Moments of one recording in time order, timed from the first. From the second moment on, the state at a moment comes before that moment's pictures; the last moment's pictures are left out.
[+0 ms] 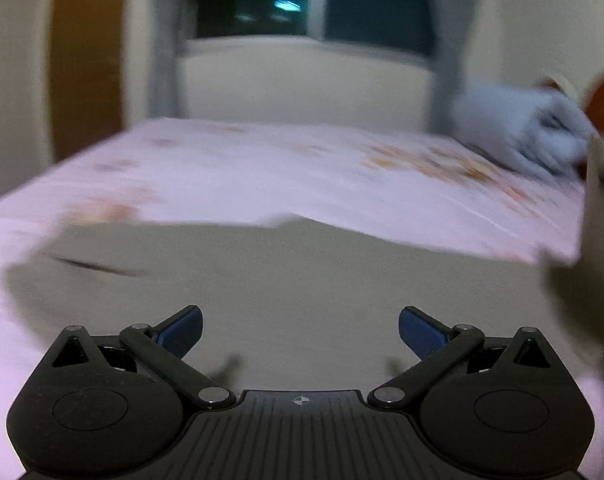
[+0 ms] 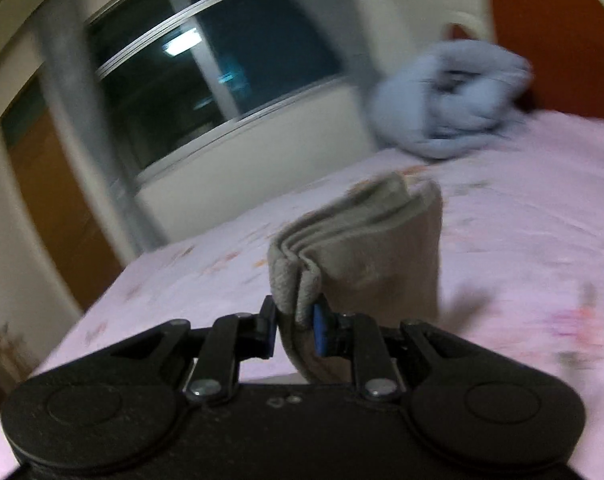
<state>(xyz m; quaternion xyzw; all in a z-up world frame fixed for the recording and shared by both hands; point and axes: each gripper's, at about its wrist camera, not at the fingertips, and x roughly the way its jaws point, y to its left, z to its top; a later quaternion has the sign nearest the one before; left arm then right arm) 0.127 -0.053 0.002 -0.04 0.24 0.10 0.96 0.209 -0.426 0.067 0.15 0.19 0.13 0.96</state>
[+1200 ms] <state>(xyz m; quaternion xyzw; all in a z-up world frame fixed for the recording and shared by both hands) 0.089 0.117 -0.048 -0.19 0.30 0.21 0.91 0.143 -0.203 -0.028 -0.21 0.20 0.31 0.90</state>
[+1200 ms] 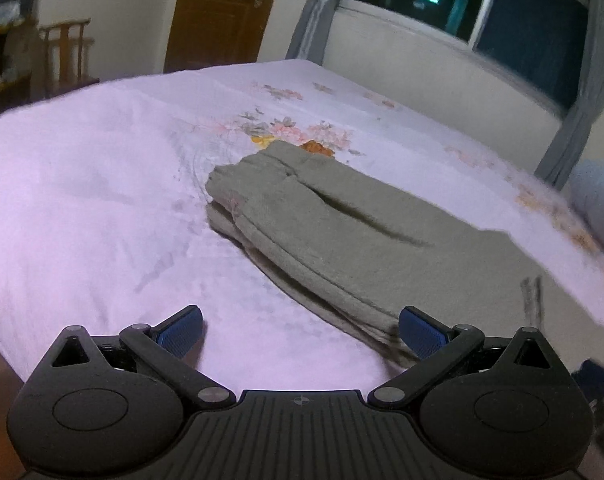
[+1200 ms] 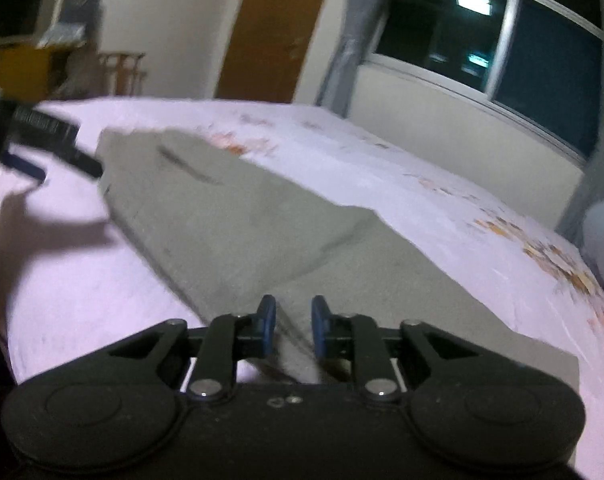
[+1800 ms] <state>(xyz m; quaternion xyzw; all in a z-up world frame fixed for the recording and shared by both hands) 0.086 0.124 -0.051 -0.15 0.32 0.20 0.91 0.155 -0.191 -0.029 -0.20 0.24 0.33 0.89</state>
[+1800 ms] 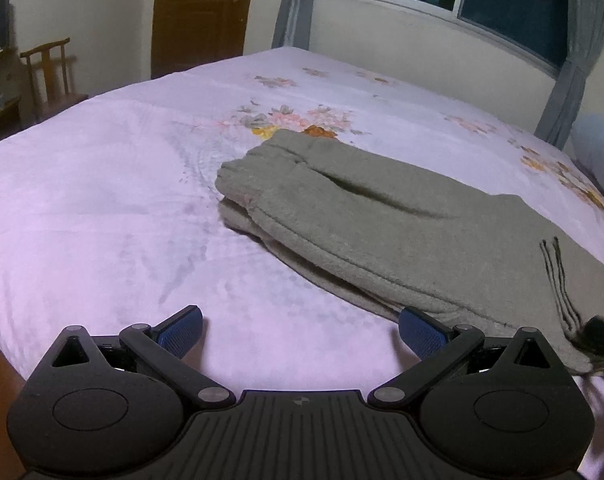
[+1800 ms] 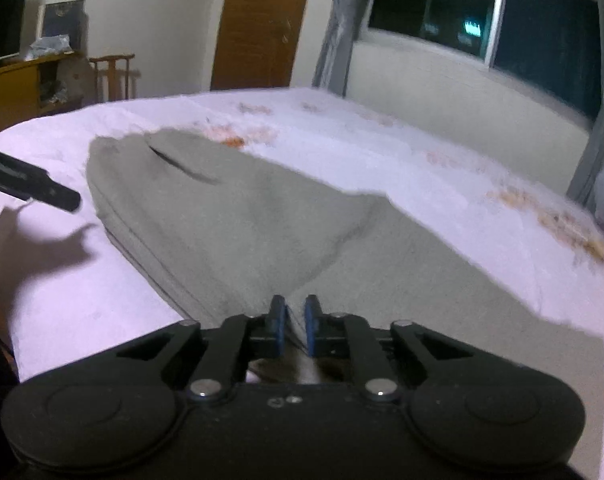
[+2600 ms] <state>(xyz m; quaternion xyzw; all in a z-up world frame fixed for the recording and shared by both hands) 0.093 0.117 -0.053 -0.13 0.34 0.18 0.91 0.152 -0.202 -0.027 -0.20 0.21 0.30 0.91</state>
